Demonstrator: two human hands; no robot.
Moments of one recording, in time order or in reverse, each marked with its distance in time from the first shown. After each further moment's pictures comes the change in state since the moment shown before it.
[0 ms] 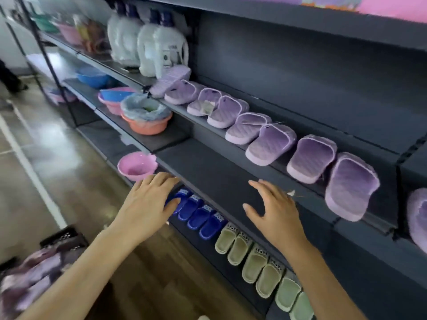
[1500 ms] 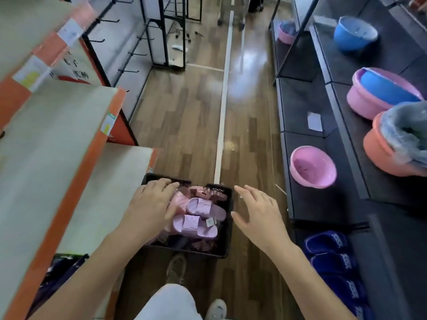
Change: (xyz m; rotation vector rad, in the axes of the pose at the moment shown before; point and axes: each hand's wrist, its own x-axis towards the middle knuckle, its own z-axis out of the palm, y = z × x) left_hand -0.214 -0.491 -0.001 0.112 -0.200 -0.992; right_hand 0.172 -0.513 0.358 0.008 -0.727 -0.834
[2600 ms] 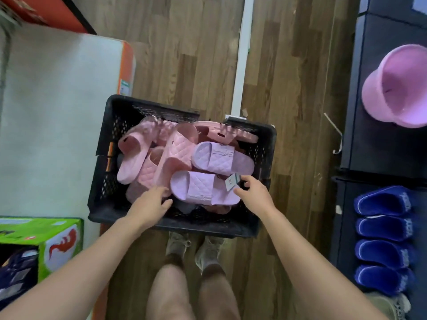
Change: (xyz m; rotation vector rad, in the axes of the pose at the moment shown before) left_hand 0.088 -0.123 0.423 -0.488 -0.682 -0.394; right_hand 0.203 0.110 0.374 0.453 -0.511 0.698
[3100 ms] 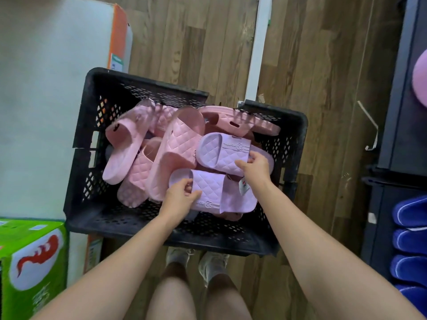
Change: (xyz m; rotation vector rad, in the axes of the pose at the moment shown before) left_hand 0.087 0.010 0.085 -0.536 0.096 -0.158; right_hand 0.138 0.004 0.061 0.516 0.127 0.020
